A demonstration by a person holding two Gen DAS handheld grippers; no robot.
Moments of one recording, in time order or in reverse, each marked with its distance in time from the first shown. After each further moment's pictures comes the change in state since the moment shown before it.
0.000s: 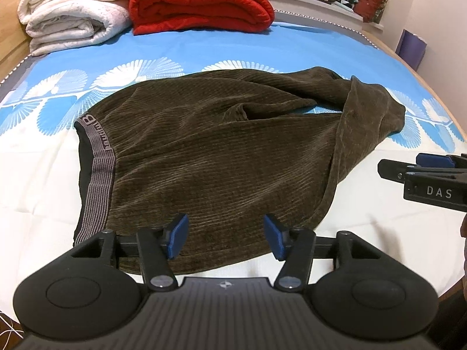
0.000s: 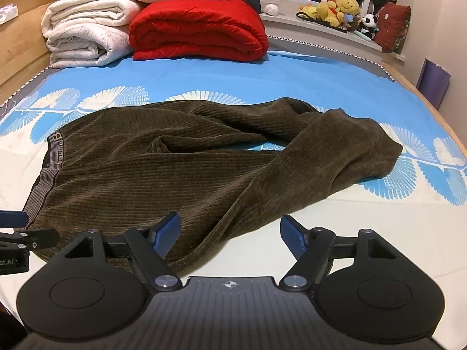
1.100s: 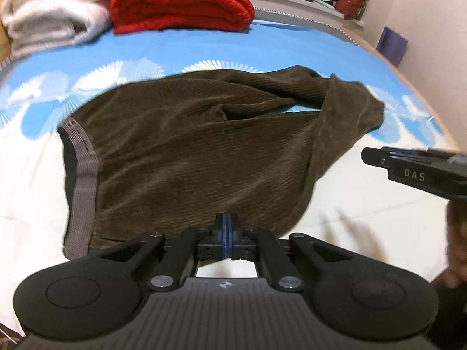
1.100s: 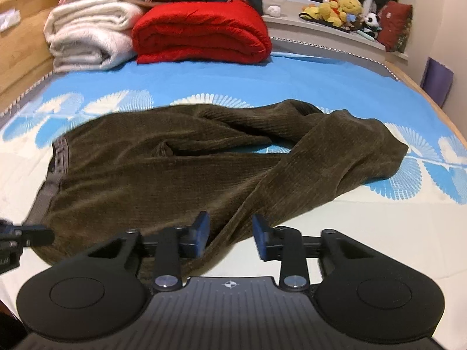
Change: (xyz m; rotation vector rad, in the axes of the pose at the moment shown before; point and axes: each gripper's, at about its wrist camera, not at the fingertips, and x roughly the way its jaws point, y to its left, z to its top) left arm -0.014 0.009 0.013 -0.015 -0.010 -0.140; right arm -0.001 -0.002 0.004 0.034 -0.032 0.035
